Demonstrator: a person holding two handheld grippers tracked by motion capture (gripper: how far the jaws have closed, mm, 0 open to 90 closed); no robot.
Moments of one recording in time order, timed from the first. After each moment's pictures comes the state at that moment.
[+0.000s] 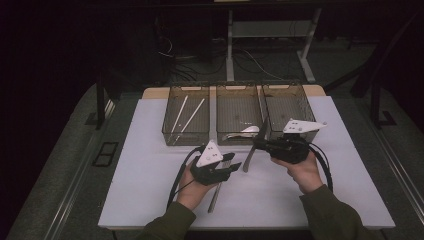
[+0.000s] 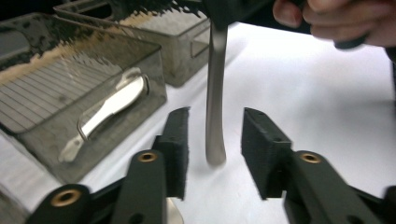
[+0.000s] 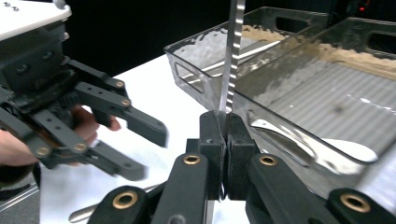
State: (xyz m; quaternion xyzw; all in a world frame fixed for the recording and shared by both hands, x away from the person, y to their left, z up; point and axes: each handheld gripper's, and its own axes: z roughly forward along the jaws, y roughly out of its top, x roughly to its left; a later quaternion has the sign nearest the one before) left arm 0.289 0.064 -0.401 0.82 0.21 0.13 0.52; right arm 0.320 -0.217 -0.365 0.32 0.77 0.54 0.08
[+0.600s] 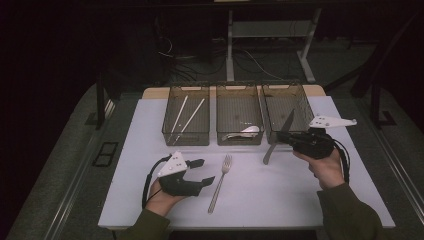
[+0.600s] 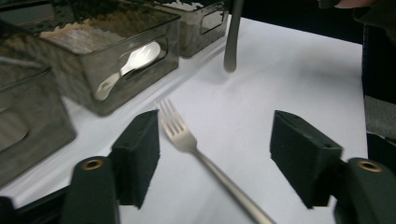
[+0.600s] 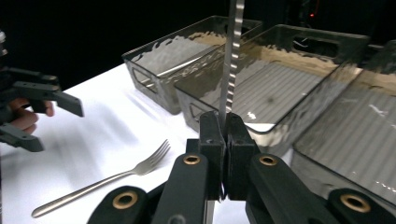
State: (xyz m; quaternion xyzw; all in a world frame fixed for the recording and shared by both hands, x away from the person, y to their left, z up) left arm 0.266 0.142 -0.413 0.81 0.24 0.11 0.53; right arm 0.322 -0.272 -0.357 0.36 0.75 0.53 0.12
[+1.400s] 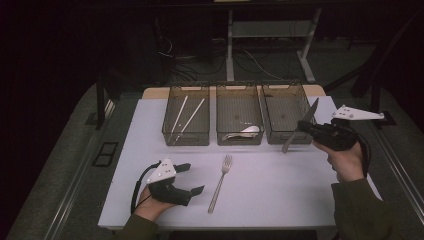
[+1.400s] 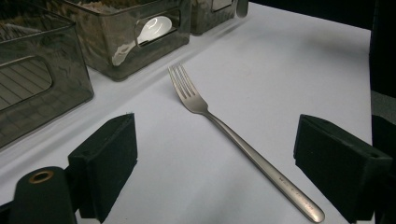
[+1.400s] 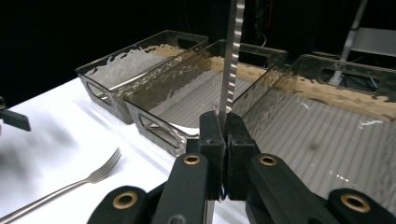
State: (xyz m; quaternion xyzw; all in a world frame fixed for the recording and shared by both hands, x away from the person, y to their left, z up) left arm 0.260 0.161 -0.427 0.81 0.25 0.11 0.52; right arm 0.328 -0.315 -0.338 0.40 0.73 0.52 0.18
